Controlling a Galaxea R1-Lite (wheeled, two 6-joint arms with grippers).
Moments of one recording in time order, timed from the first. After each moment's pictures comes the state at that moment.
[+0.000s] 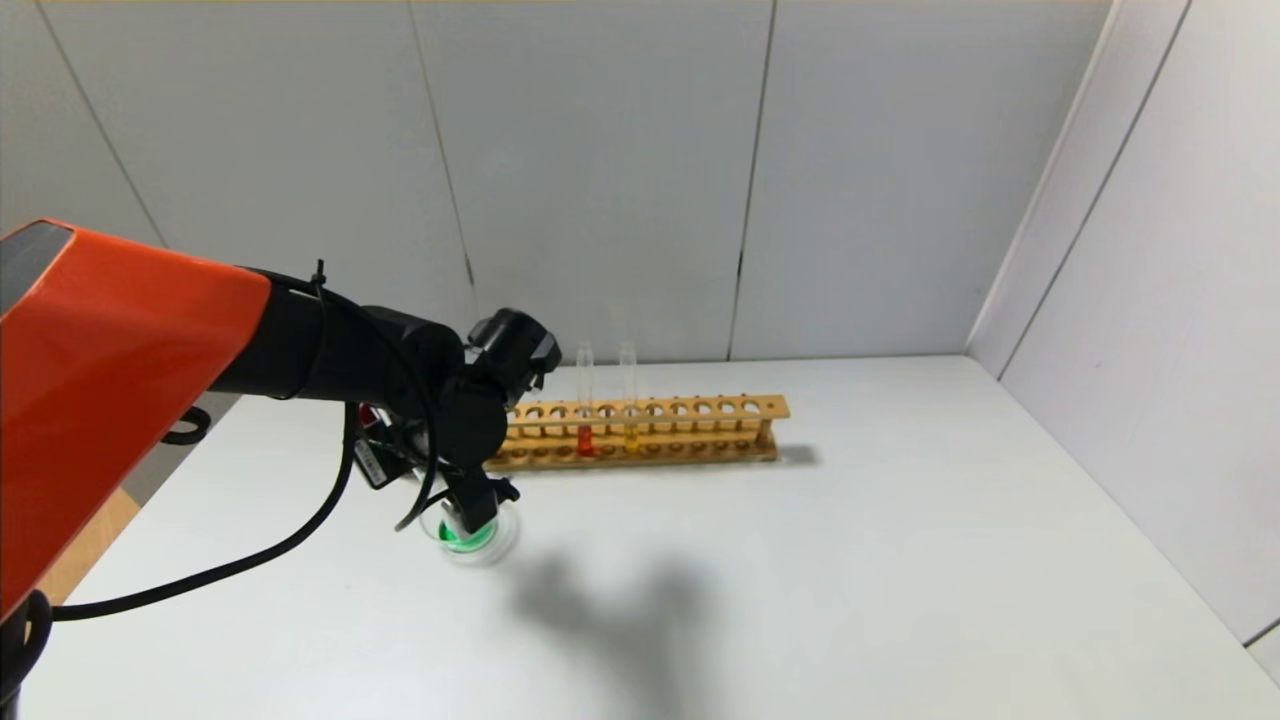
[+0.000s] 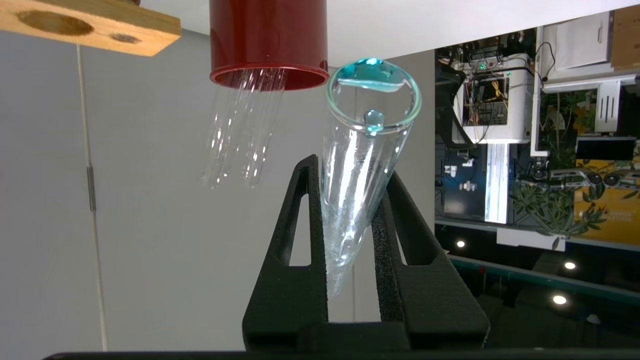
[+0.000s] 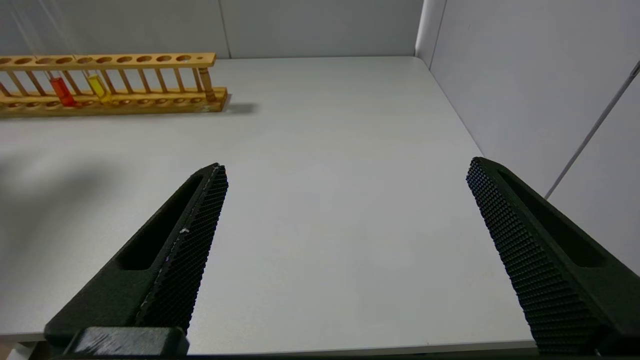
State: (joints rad) left arm -0.48 2.09 -1.45 0.49 0.94 1.94; right arm 0.00 0.00 0.00 -0.01 -0.01 0.01
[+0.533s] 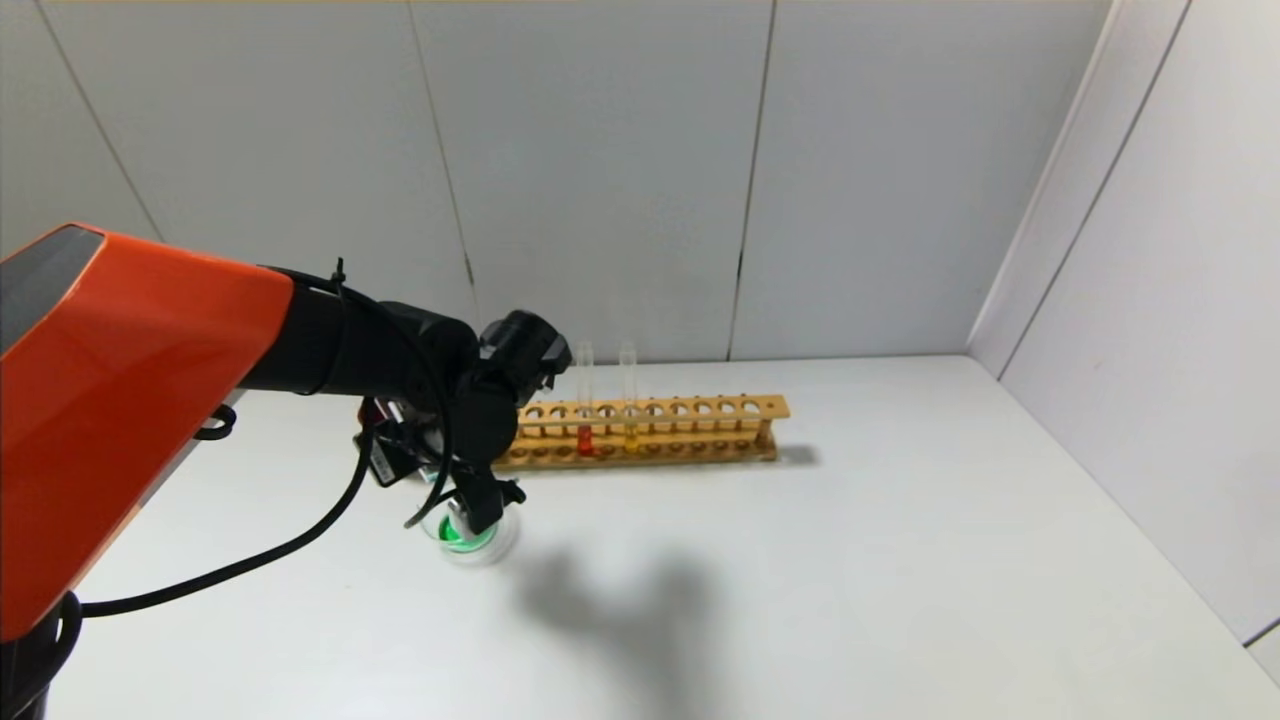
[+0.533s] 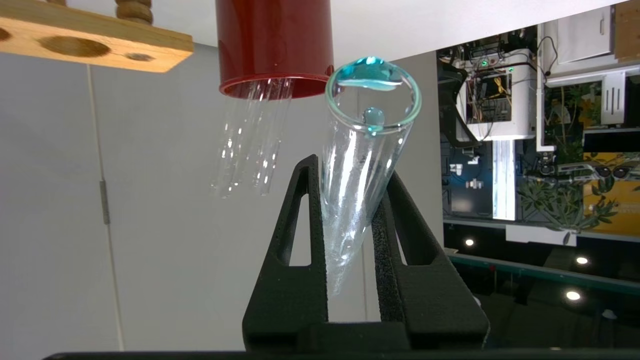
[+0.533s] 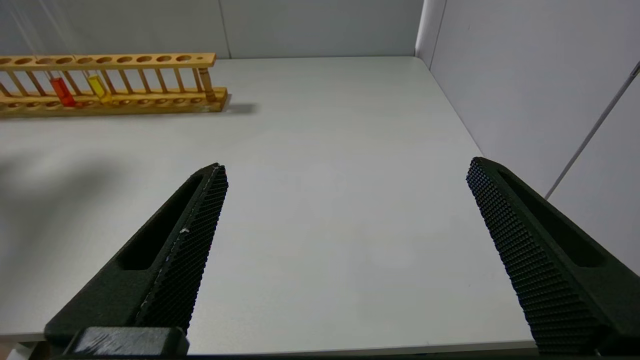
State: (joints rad) left arm -0.49 2.12 -1.51 0.55 0.94 1.94; right arm 0.00 0.00 0.00 -0.01 -0.01 0.01
